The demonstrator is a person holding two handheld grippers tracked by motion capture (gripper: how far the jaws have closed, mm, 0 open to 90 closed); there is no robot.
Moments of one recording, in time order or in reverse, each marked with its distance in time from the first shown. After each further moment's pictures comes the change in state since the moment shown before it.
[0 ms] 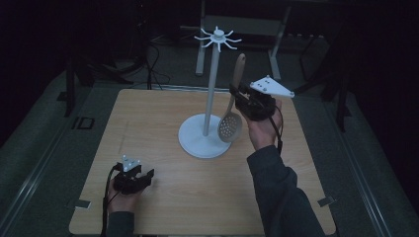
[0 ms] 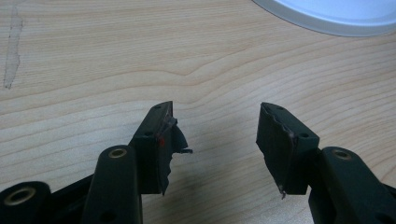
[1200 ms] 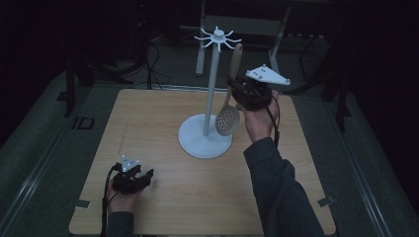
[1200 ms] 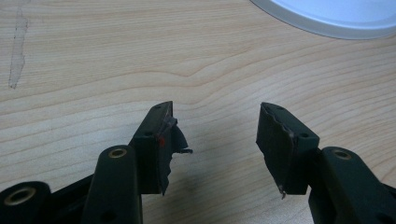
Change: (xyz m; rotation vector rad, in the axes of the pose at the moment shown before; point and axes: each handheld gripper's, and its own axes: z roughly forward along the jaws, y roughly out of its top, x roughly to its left) left arm 0.001 0.000 -0.002 -0.005 0.003 -0.008; right arm 0.000 0.018 0.015 0.016 -0.013 0.015
